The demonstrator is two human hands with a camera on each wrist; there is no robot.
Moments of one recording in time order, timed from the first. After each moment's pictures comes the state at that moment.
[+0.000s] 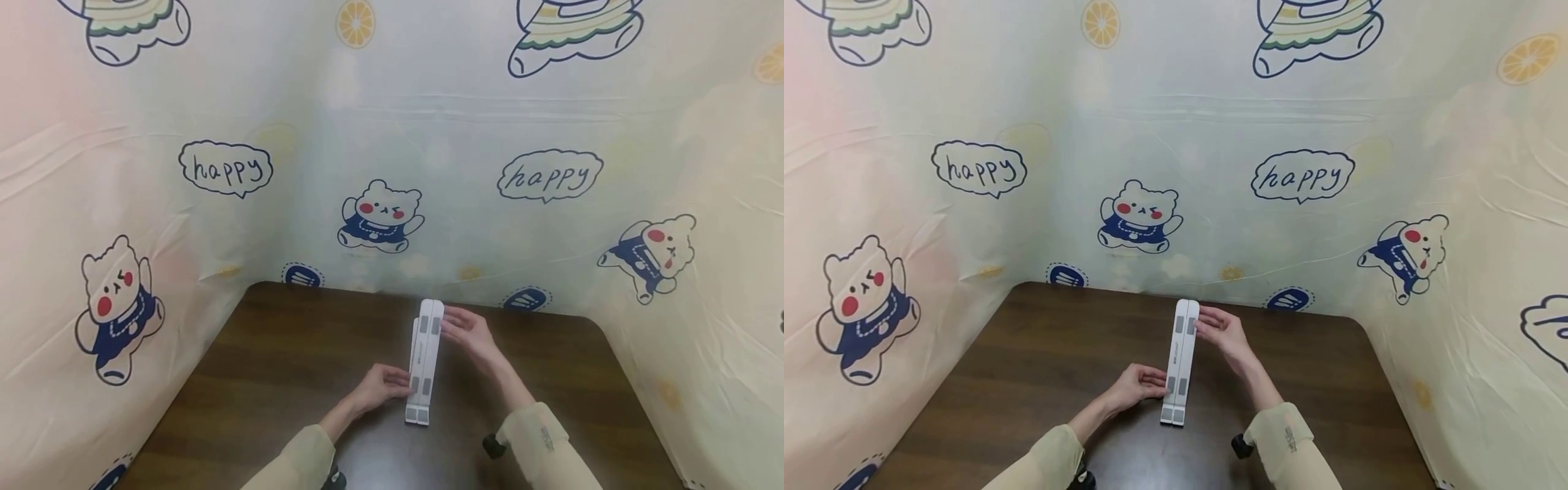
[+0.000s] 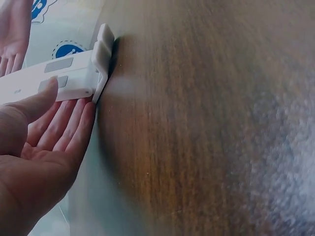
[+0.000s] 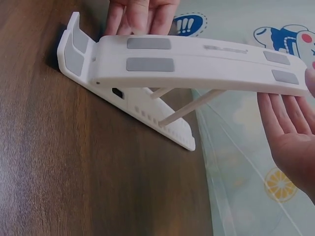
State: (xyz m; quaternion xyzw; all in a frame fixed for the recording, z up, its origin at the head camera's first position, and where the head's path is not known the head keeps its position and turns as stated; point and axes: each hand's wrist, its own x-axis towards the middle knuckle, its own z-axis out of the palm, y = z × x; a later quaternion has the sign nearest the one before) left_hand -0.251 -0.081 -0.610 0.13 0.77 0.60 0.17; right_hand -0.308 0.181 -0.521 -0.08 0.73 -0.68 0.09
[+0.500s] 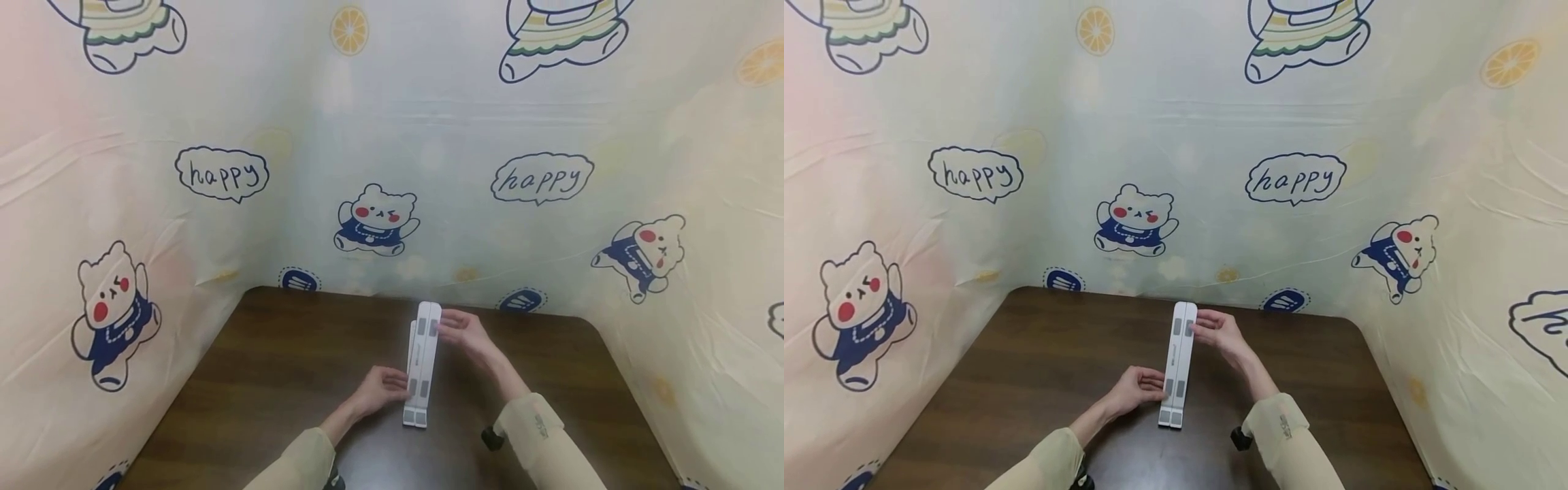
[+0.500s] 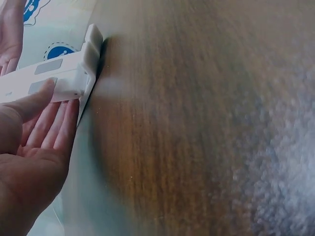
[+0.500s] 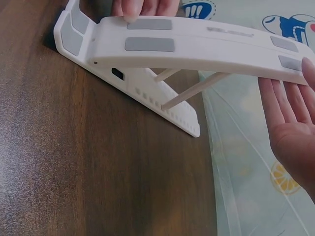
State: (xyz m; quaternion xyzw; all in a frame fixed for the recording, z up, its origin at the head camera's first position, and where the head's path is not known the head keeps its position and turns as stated) left_hand -0.252 -0.076 -0.614 0.15 0.77 0.61 0.15; right_hand -0.320 0.186 -0.520 -0.08 0.73 -0.66 0.13
